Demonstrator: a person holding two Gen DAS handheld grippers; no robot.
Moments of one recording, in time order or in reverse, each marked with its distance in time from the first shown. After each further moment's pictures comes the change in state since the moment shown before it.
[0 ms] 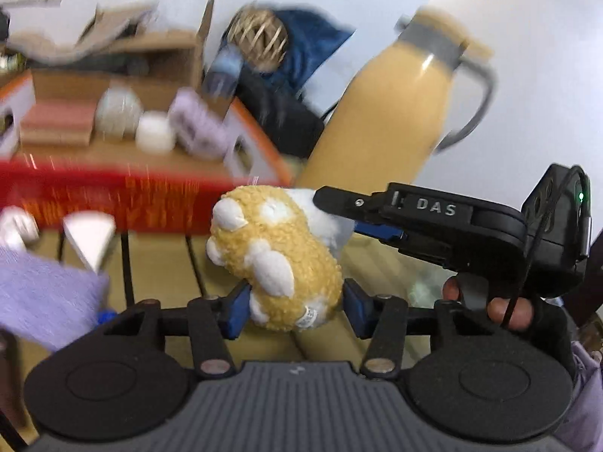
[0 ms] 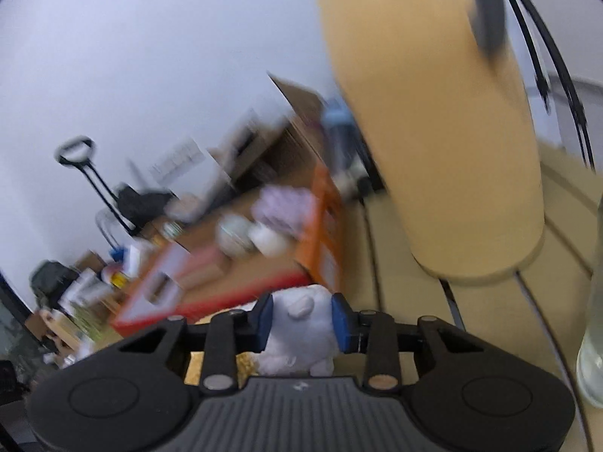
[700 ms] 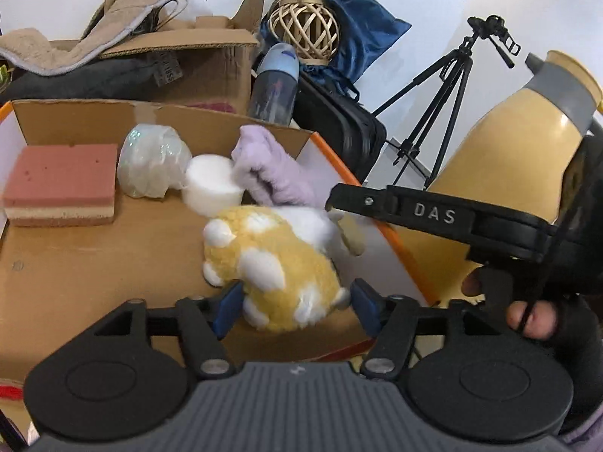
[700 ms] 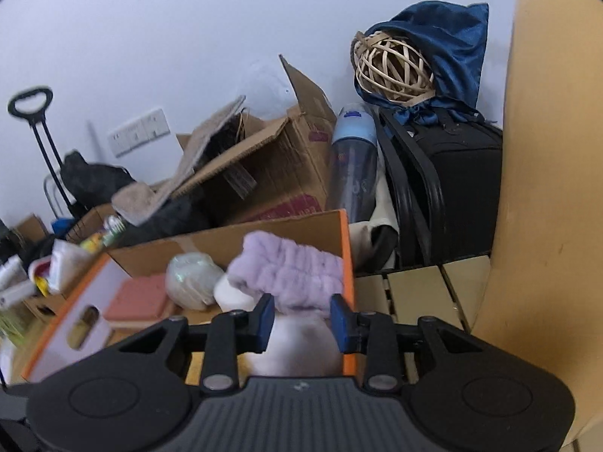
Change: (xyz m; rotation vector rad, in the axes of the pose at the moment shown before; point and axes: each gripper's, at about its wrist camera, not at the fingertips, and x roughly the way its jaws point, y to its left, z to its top) left arm 0.097 0.093 0.089 -0.020 0.106 0.069; right arm 0.156 0.044 0.062 -0.195 0.072 -0.206
